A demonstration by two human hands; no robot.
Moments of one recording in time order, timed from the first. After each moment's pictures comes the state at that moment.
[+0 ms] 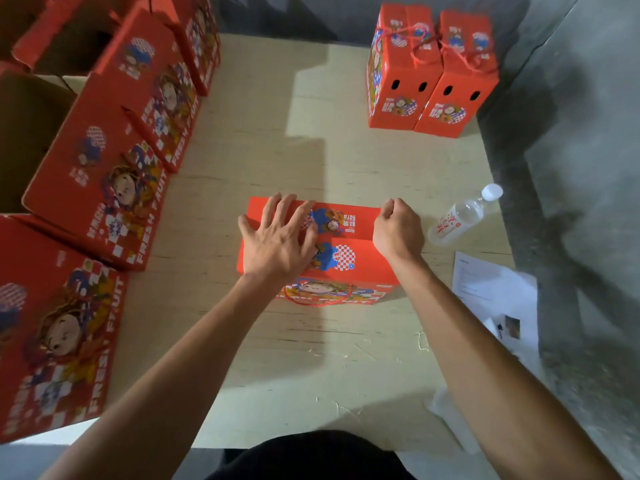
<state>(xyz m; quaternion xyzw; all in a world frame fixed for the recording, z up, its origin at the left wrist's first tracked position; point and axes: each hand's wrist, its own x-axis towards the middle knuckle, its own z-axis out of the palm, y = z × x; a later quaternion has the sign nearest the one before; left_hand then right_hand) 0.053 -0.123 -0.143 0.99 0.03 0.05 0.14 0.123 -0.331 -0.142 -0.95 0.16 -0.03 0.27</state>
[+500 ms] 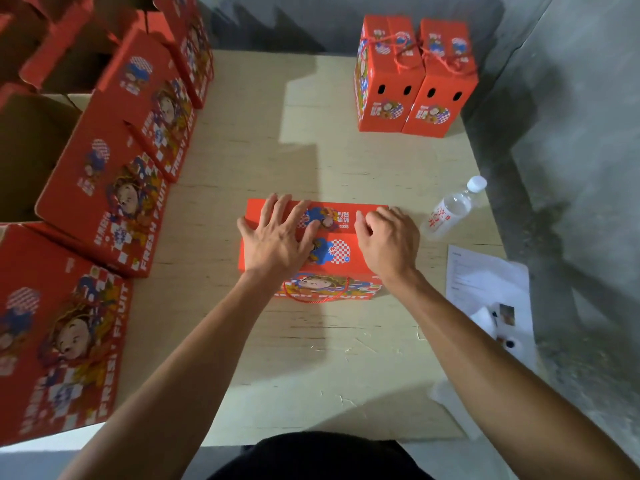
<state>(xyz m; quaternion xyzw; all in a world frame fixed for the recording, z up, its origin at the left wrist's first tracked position) 0.049 -0.124 -0.136 0.99 0.03 0.02 0.13 0.075 -0.334 -0.134 -0.95 -0.08 -0.26 0.14</state>
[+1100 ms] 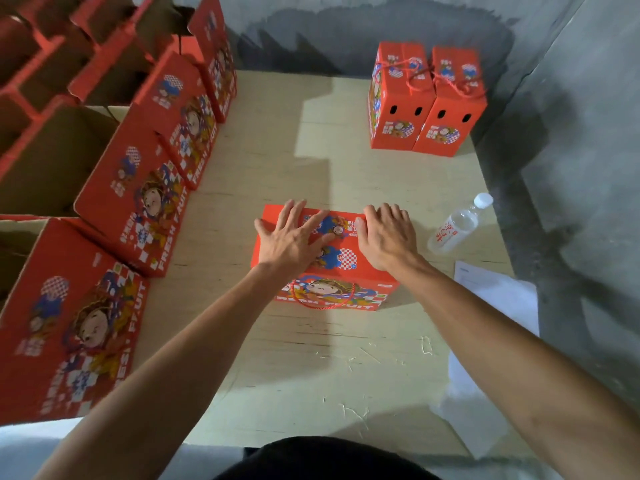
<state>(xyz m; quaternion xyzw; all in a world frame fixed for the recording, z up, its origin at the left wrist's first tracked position) 0.059 -0.117 -0.134 0.99 -0.02 -0.05 0.12 0.103 -0.328 -0.131 -0.99 -0.13 -0.07 0.00</state>
